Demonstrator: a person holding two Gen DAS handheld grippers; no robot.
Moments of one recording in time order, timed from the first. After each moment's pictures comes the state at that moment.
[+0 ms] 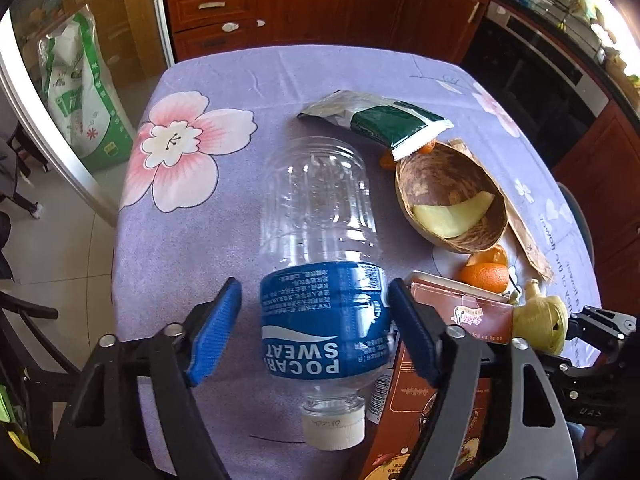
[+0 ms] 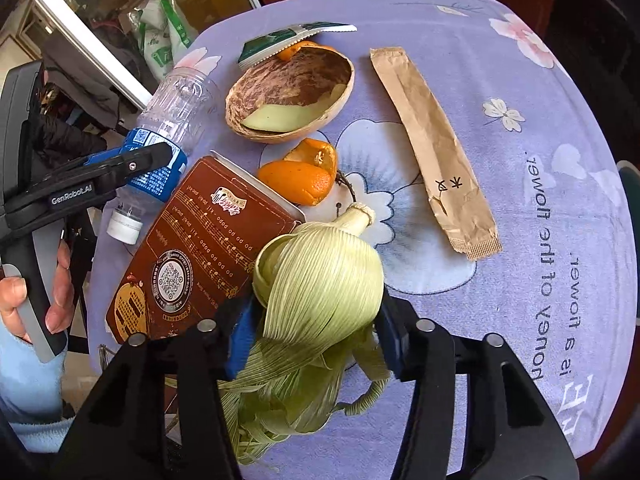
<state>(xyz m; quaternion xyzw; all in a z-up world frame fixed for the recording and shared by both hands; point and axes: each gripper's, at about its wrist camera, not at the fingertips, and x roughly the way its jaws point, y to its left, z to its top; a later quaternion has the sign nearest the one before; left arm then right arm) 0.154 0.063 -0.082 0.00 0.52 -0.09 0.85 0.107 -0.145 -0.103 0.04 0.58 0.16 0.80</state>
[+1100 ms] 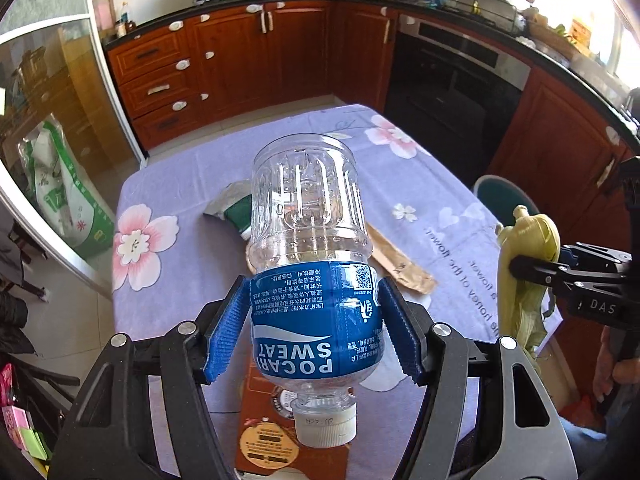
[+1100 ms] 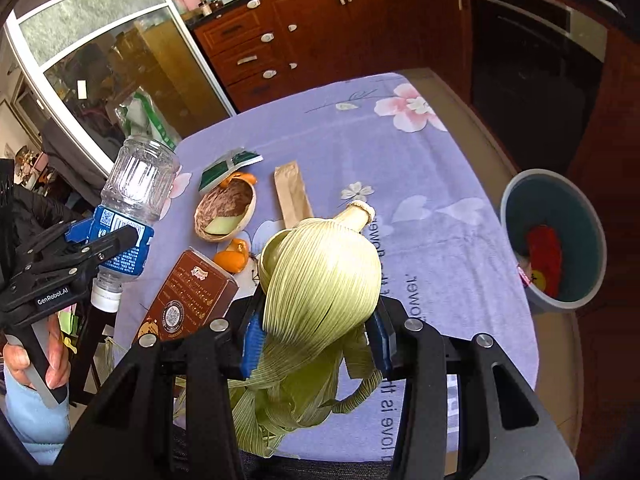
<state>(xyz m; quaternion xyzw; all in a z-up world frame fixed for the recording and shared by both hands) 0.091 -0.055 0.024 0.08 0.43 -0.16 0.88 0.065 -0.271 -0.008 0.12 0.47 0.09 0.87</state>
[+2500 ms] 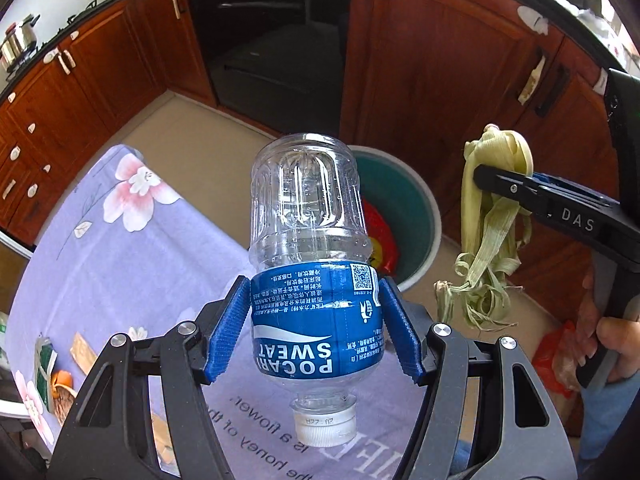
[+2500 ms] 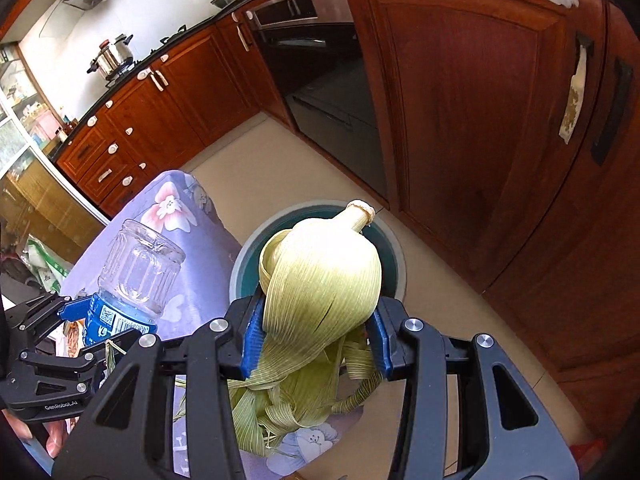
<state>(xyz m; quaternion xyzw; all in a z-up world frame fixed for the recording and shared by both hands) 0.140 -0.397 -0.024 0.22 0.48 -0.35 0.78 0.050 -0.571 -0.035 0.23 0.41 -0.14 0.87</state>
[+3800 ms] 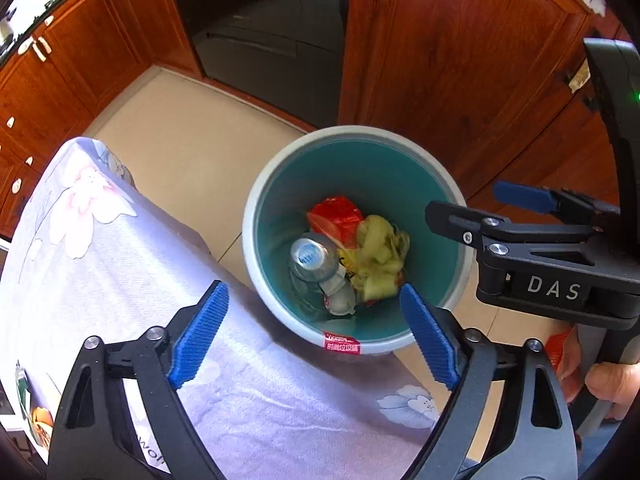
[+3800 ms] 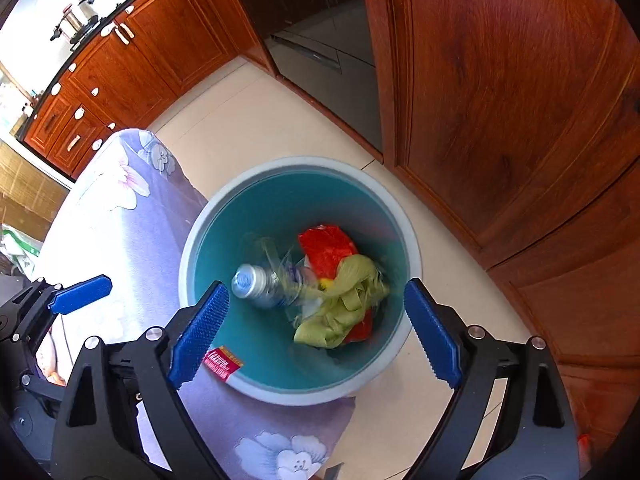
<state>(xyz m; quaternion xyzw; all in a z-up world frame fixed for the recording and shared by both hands) 0.160 -0.453 -0.080 0.23 0.52 -0.33 0.75 0.124 -0.593 -0.110 0.24 0.51 -0.14 0.81</state>
